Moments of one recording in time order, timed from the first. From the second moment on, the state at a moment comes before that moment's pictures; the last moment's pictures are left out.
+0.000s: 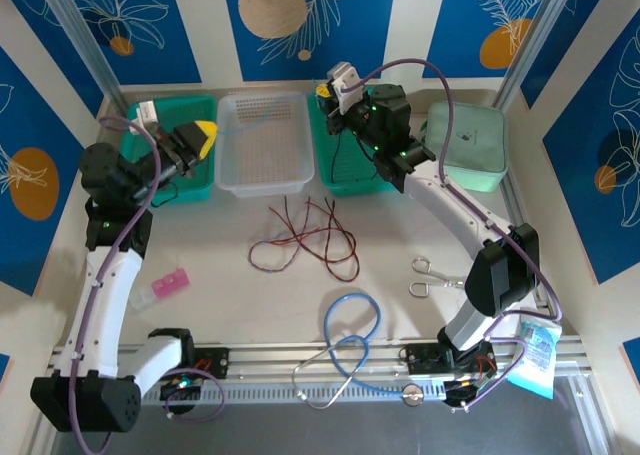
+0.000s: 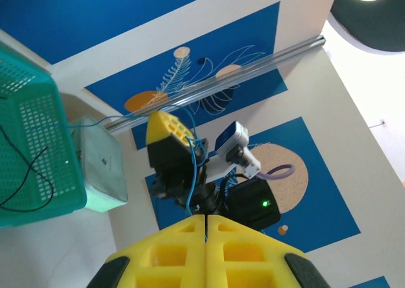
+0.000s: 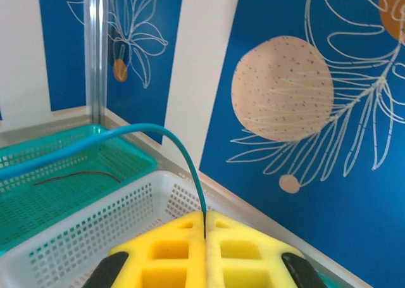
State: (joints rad) left arm 0.00 1.00 1.07 0.11 0.82 -1.31; right arm 0.51 1.64 1.51 0.12 -0.16 -0.21
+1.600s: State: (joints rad) left arm 0.05 0.90 1.02 -0.36 0.75 -0.84; right arm 0.50 1.61 1.75 -0.03 -0.26 -0.08
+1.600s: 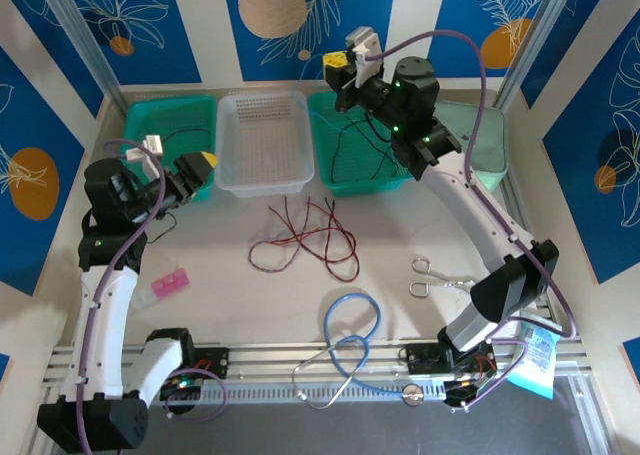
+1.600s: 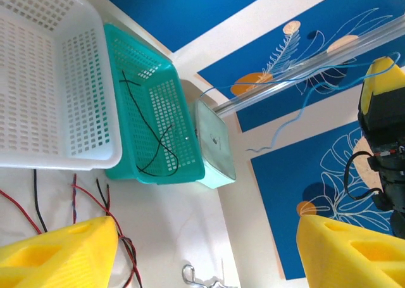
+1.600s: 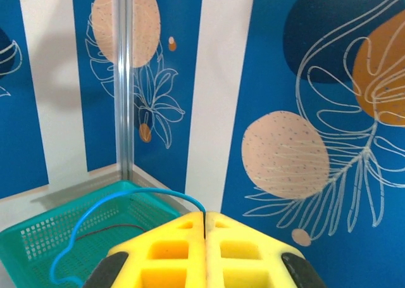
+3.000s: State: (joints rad) left arm 0.05 0.90 0.97 -0.43 0.73 -0.75; right arm 0.62 2.54 2.54 -0.56 0.08 0.05
